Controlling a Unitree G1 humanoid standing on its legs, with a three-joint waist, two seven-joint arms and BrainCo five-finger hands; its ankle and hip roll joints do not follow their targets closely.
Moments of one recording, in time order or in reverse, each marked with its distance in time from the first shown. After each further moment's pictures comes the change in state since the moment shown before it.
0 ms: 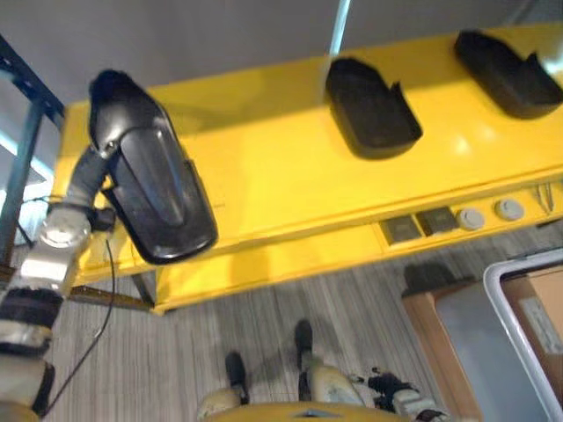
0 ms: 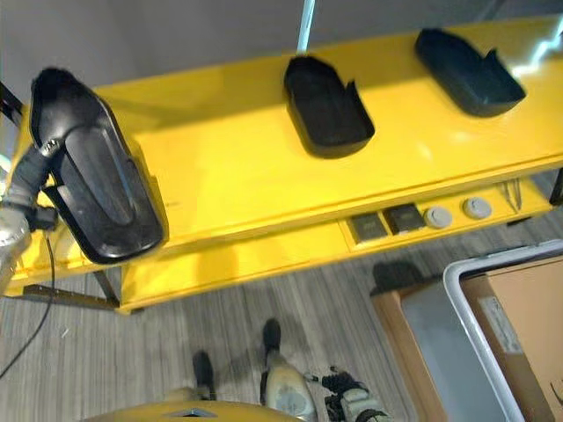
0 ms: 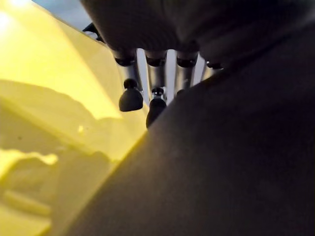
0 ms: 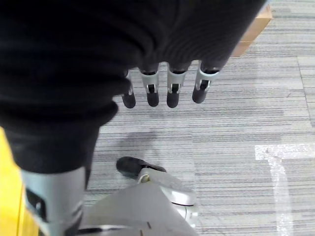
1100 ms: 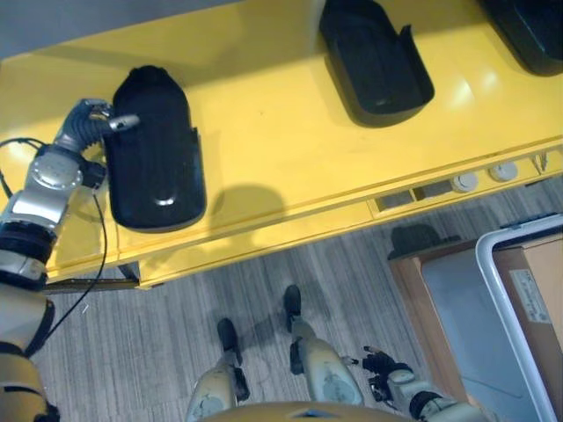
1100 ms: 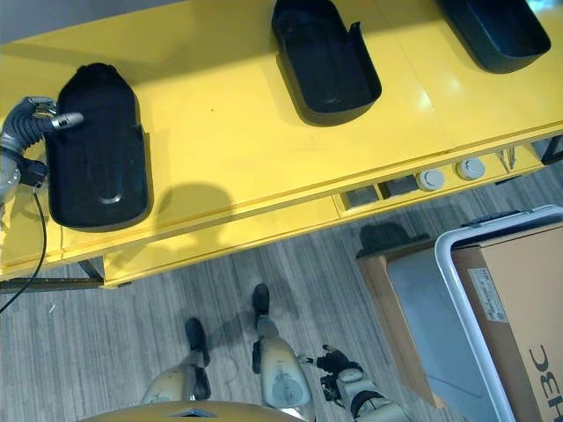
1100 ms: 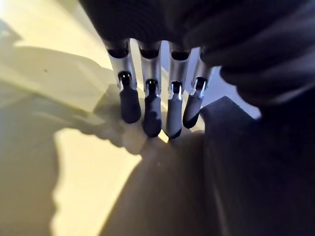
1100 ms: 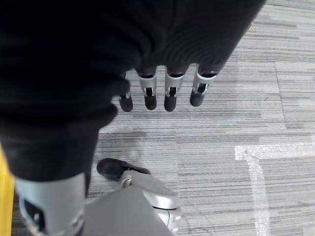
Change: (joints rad) left arm -0.297 -0.014 -0.197 0.253 0.137 0.041 -0.007; right arm -0.058 0.003 0.050 -0.012 0.048 -0.004 0.003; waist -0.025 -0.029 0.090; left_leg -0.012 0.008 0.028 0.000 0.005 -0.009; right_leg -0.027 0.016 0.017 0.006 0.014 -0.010
